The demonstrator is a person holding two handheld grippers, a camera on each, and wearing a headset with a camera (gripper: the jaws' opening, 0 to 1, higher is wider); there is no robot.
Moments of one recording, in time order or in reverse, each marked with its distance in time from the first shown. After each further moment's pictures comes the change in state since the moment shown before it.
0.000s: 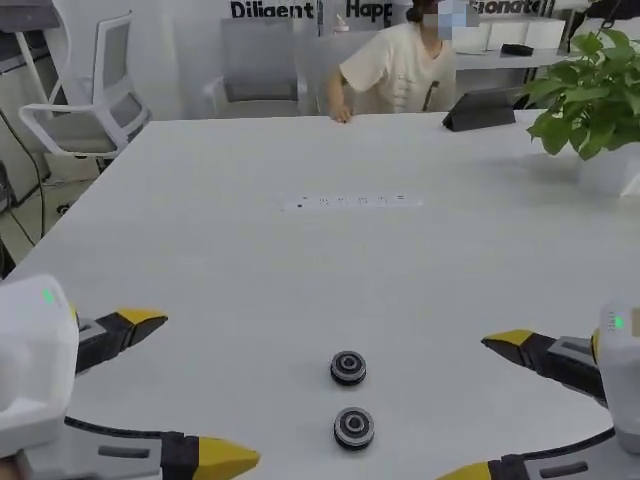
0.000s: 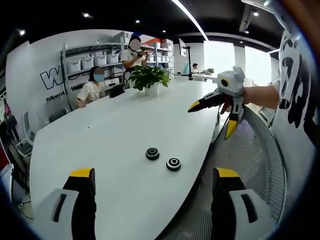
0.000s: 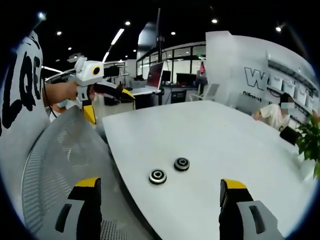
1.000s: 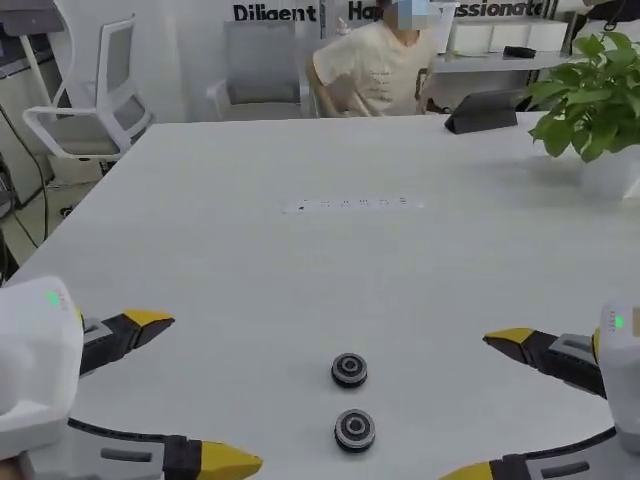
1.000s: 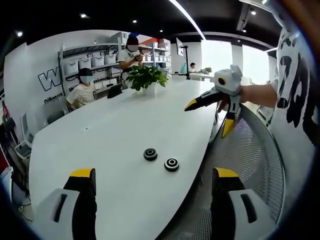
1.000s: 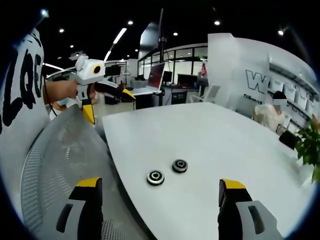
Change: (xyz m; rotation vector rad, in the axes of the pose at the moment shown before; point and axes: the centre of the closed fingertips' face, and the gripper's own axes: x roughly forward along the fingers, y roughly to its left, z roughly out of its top) left arm 0.001 -0.004 0.003 0.016 0.000 -0.018; right arm -0.001 -0.003 0.004 -0.032 -0.007 -0.004
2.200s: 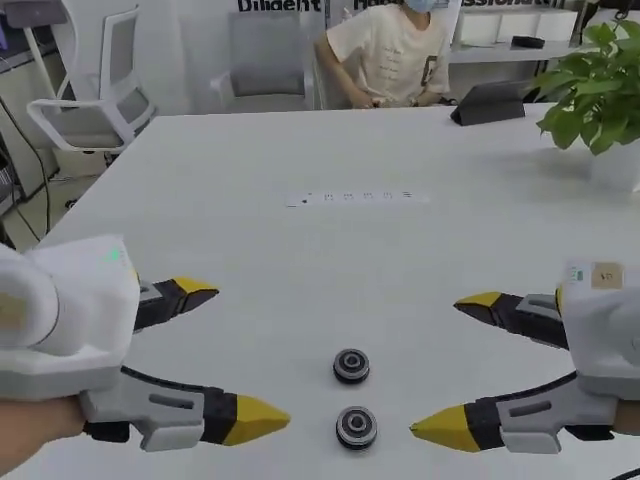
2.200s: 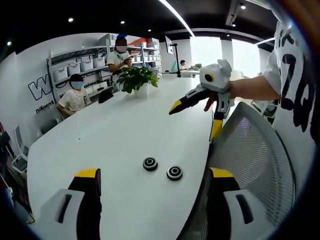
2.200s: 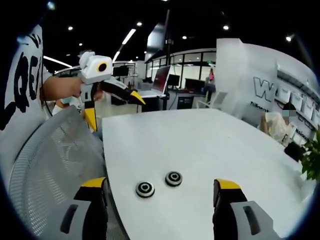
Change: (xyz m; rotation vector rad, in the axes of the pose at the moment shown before) left arm 0.037 0.003 0.022 0.098 0.008 -0.071; right arm 0.028 -0.026 0.017 -0.060 -0.033 0.056
